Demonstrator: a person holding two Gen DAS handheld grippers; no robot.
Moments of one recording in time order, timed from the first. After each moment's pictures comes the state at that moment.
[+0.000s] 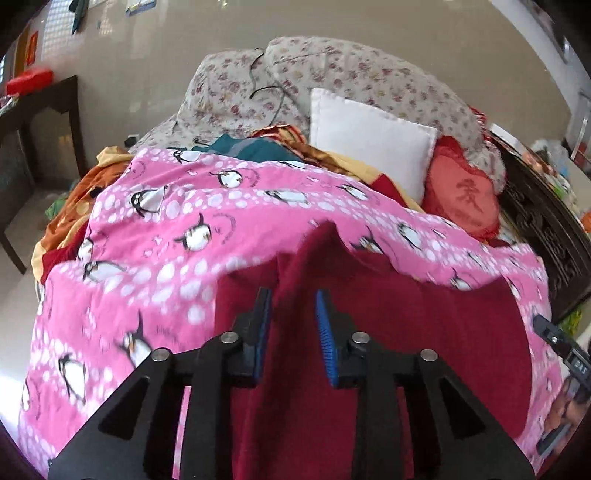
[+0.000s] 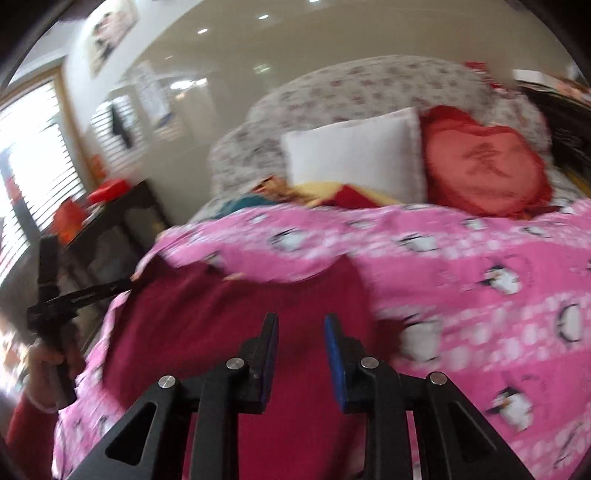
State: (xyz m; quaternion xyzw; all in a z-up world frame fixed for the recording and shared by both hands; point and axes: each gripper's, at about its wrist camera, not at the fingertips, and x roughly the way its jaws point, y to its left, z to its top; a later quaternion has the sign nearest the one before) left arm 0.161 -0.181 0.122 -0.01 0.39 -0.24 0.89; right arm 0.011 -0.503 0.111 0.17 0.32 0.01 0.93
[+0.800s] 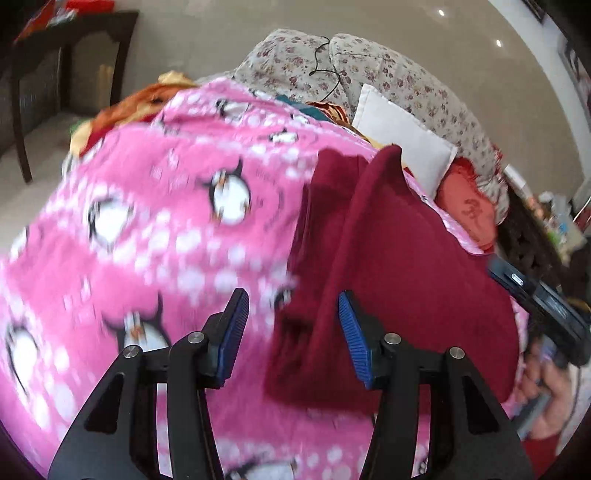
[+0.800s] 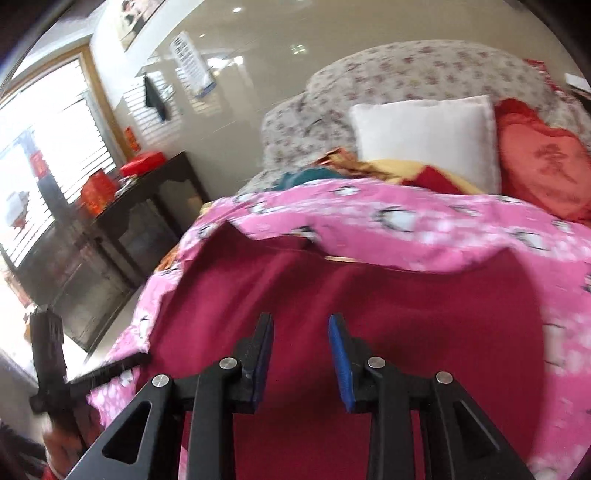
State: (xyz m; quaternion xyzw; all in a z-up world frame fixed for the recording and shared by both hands) left arm 0.090 -0.085 0.059 -0.14 0.43 -0.21 0.87; right arm 0.085 -0.401 0.096 0.15 0.34 0.08 0.92
